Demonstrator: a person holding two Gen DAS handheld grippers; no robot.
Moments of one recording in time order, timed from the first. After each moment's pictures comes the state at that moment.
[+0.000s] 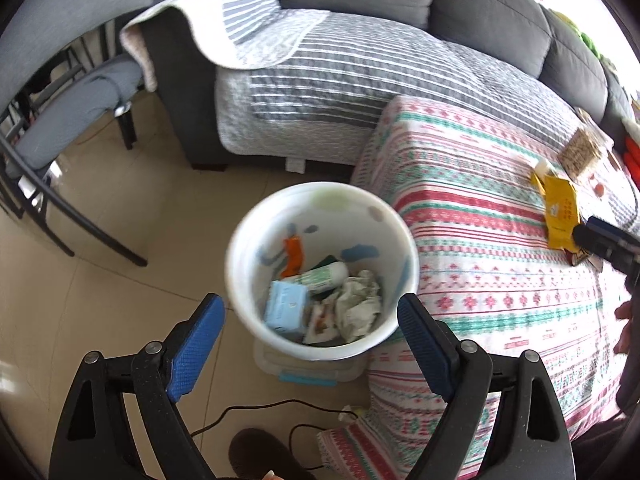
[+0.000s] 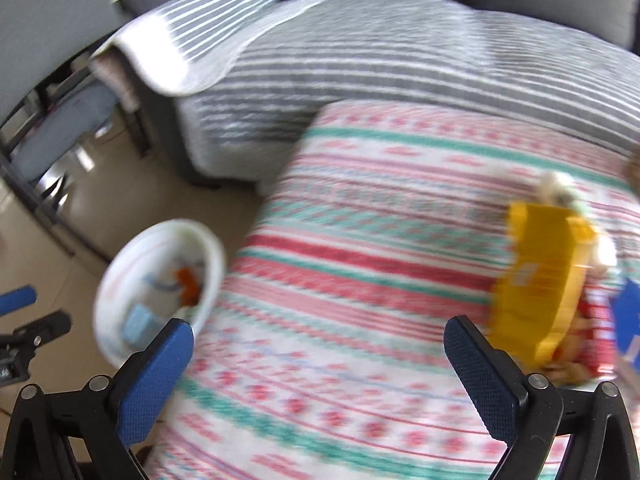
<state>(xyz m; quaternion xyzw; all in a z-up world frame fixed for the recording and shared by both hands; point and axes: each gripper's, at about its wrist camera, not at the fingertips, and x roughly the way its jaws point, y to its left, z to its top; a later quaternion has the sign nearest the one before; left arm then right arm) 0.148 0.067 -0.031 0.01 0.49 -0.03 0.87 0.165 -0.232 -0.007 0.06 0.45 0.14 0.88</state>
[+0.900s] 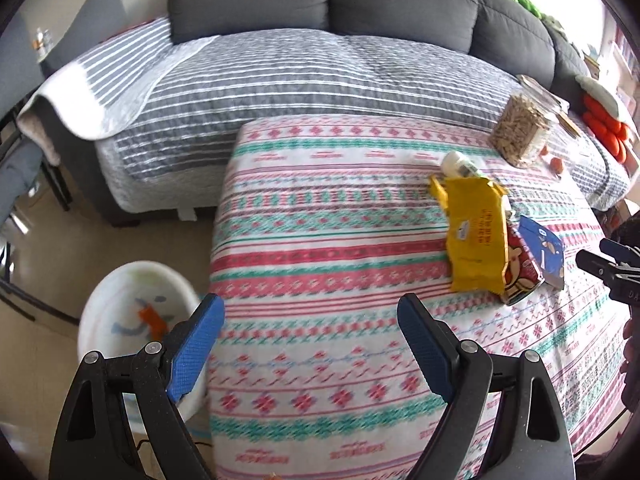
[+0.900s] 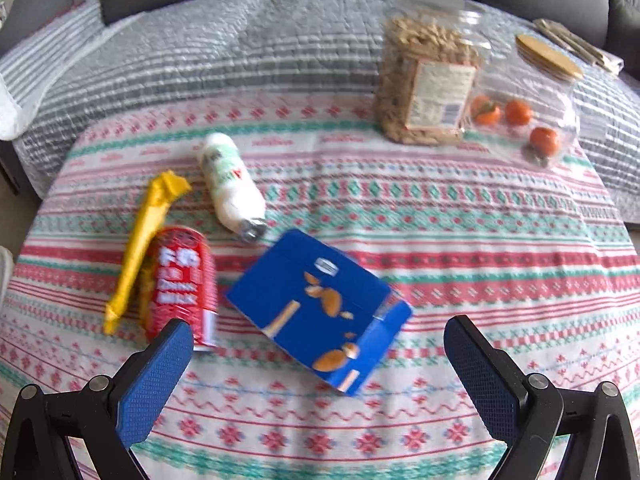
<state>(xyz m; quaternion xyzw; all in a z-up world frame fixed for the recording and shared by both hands) 0.191 -0.126 -0.033 0.06 0.46 -0.12 0.88 0.147 -0.448 -0.030 0.05 0.48 -0.03 0.87</state>
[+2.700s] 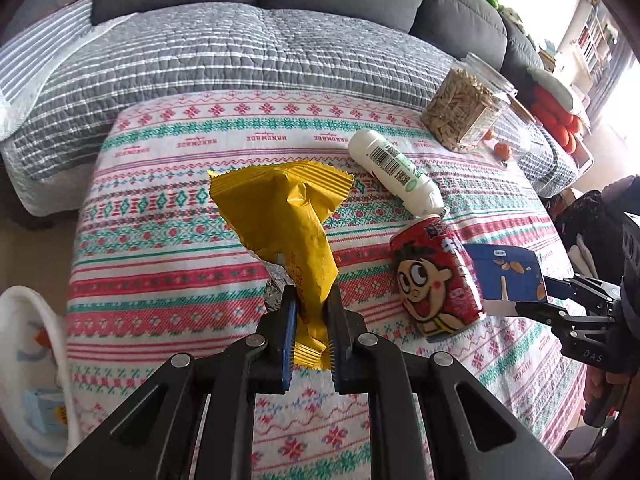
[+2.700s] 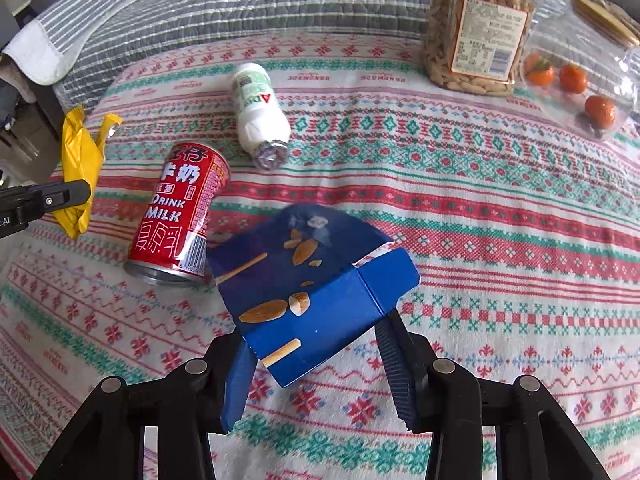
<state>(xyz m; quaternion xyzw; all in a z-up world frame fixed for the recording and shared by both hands) 0.222 -0.194 -0.067 0.01 0.49 -0.23 0.84 0.123 -0.468 -0.053 0.05 0.52 0.07 0.85</state>
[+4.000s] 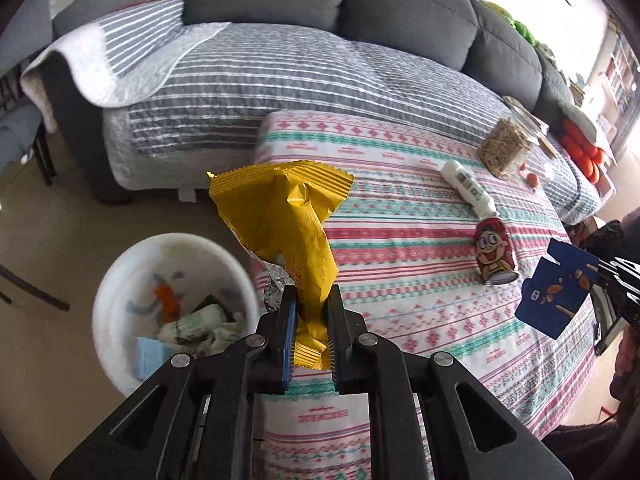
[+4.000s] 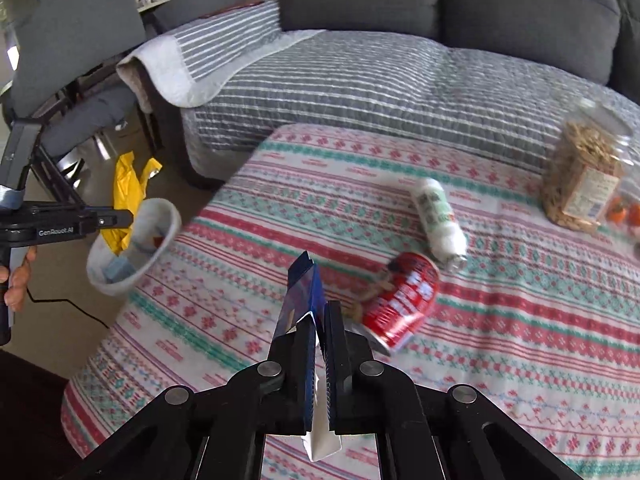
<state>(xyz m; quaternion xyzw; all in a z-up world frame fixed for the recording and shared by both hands) 0.181 -0.031 -0.024 -0.01 0.48 -0.15 0.87 0.096 -0.353 0.035 0.00 0.41 0.19 0.89</state>
